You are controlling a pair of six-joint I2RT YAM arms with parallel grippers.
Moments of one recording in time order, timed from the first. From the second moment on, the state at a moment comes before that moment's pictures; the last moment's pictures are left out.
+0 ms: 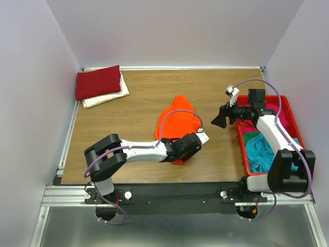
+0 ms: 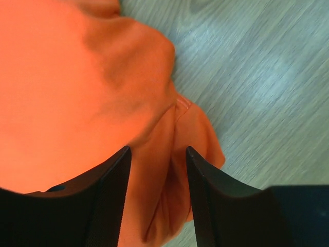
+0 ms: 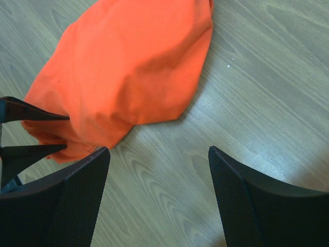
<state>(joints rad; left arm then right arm) -1.17 1.72 1.03 -0.19 -0.26 -0.10 -0.03 1.37 0.95 -0.44 -0.84 -0.42</state>
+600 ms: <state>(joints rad) -1.18 1.61 0.99 -0.21 -0.31 -0.13 -0.01 1.51 0.95 -0.52 -0.85 -0.48</state>
